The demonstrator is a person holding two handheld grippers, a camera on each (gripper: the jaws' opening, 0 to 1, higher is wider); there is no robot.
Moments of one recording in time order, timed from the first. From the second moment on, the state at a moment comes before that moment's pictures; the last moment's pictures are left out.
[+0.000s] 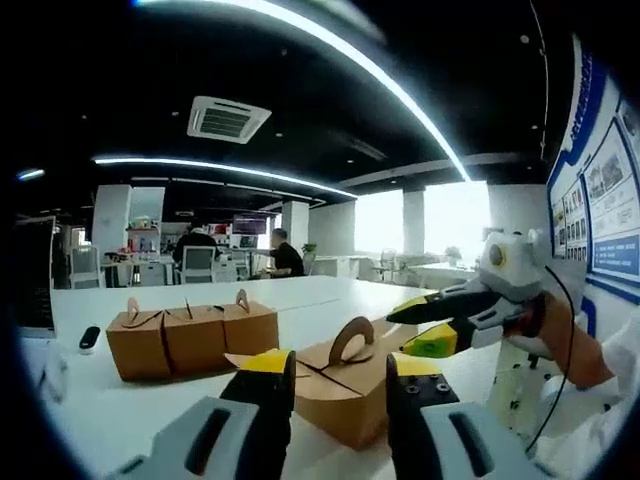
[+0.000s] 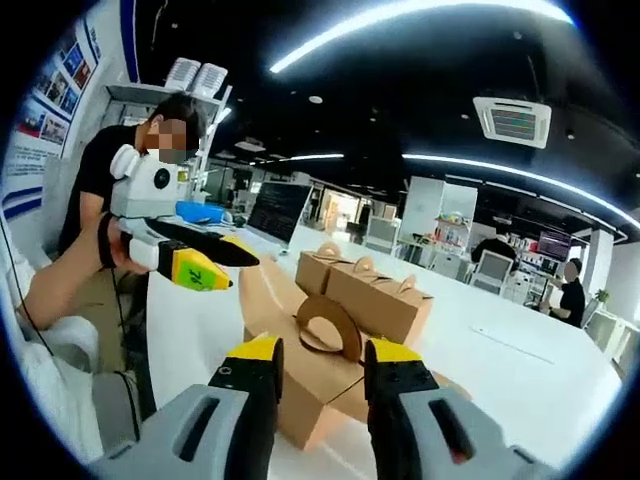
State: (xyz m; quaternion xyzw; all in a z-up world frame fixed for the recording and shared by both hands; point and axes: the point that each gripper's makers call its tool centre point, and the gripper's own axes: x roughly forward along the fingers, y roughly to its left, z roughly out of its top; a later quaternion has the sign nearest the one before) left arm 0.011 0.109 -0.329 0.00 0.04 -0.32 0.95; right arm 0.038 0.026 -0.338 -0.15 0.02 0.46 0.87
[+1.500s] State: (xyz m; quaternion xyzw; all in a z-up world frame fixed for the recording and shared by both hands) left arm 0.013 0.090 -0.358 0.03 0.07 -0.34 0.94; right arm 0.070 0.028 -0.342 -0.18 0.04 0.44 0.88
